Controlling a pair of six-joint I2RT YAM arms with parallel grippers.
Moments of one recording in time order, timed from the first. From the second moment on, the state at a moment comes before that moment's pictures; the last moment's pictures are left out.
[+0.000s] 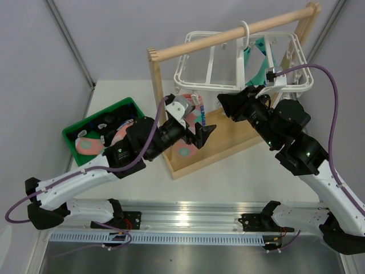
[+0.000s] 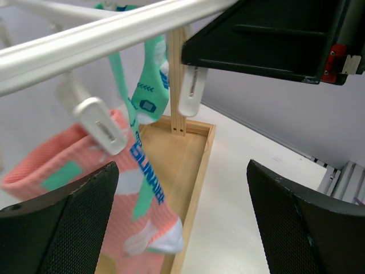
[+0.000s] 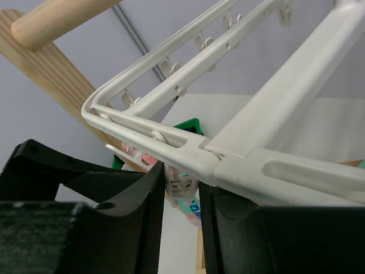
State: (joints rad) left arm -1.12 1.16 1.28 -0.03 -0.24 0.01; right arm 0.79 1.04 1.48 -0.37 0.25 0.44
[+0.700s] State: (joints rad) left arm -0.83 0.85 1.09 -0.51 -0.39 -0.42; right arm 0.73 1.01 1.39 -0.37 0.27 0.54
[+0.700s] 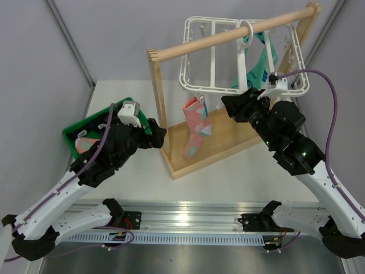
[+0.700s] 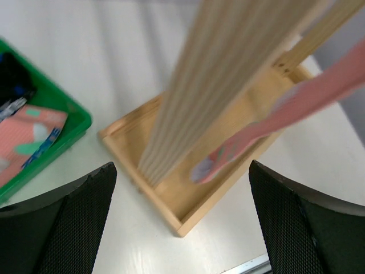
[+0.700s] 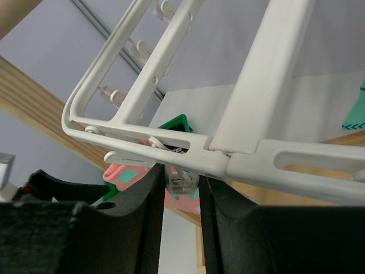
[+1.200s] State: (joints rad) left arm -0.29 0.97 1.03 -0.62 -0.35 -0.48; right arm 0.71 1.01 1.39 -0.36 0.22 0.54
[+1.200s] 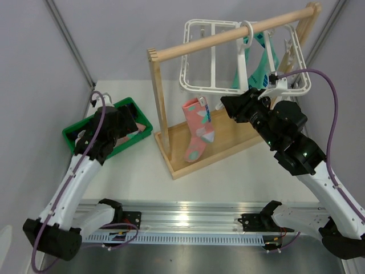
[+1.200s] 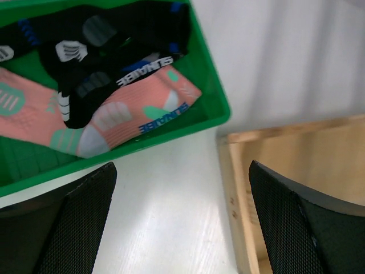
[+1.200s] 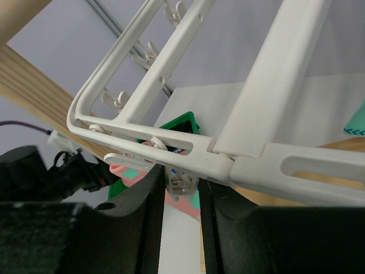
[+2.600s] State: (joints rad) left arm -0.02 2.03 1.54 -0.70 -0.10 -0.24; right arm 0.70 0.96 1.37 -0.35 0.13 0.53
